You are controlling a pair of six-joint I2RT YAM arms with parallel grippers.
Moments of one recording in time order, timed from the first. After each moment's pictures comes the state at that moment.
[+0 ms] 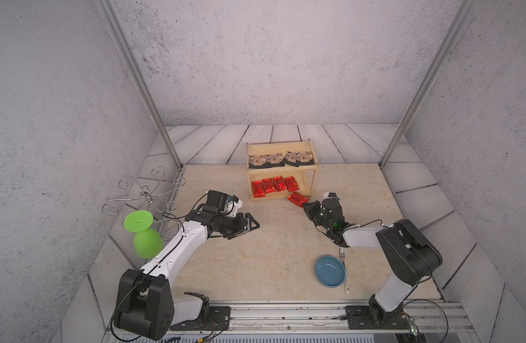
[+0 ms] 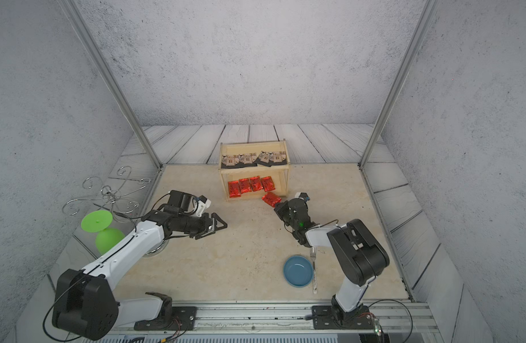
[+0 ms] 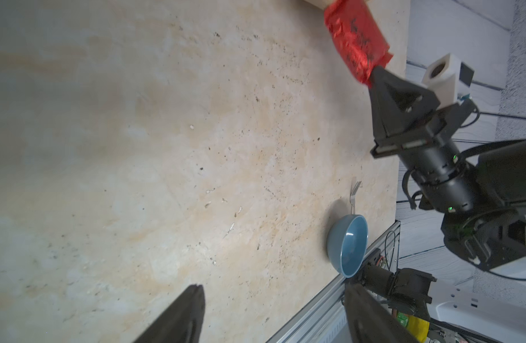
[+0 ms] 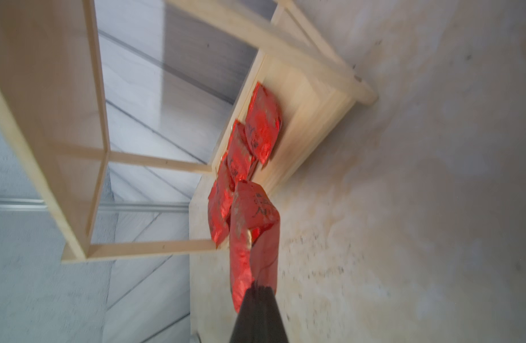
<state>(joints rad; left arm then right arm) -0.27 1.29 0.91 -0.68 0.62 -0.44 0.49 1.77 0.76 0.63 -0.01 1.23</state>
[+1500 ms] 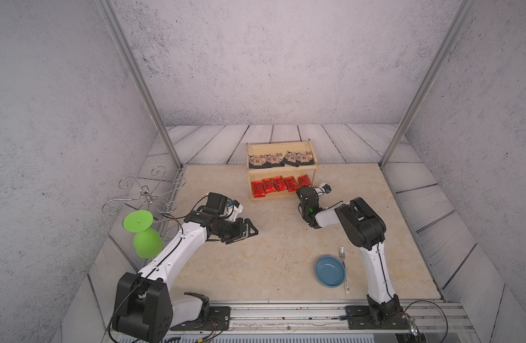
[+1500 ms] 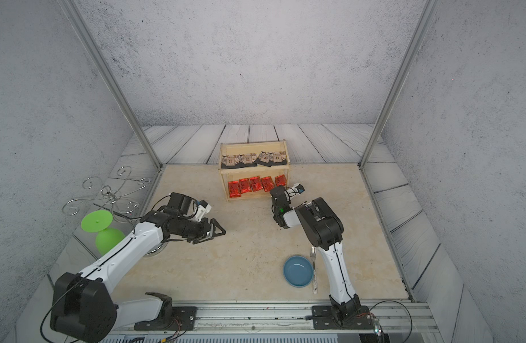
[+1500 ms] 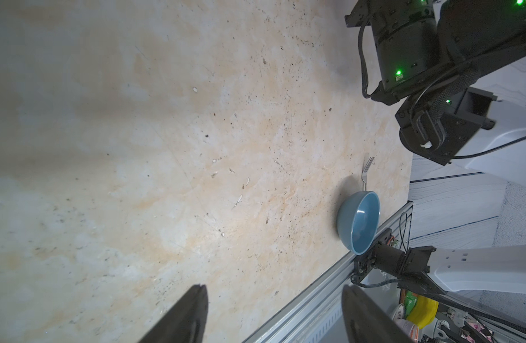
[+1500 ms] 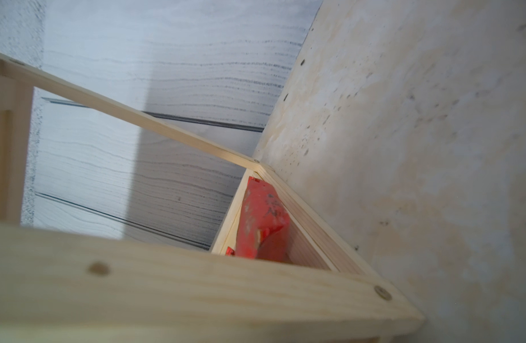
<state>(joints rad) -0.28 1.26 0.91 -0.76 0.62 -0.39 0.51 2.26 1.21 0.74 0.50 1.26</state>
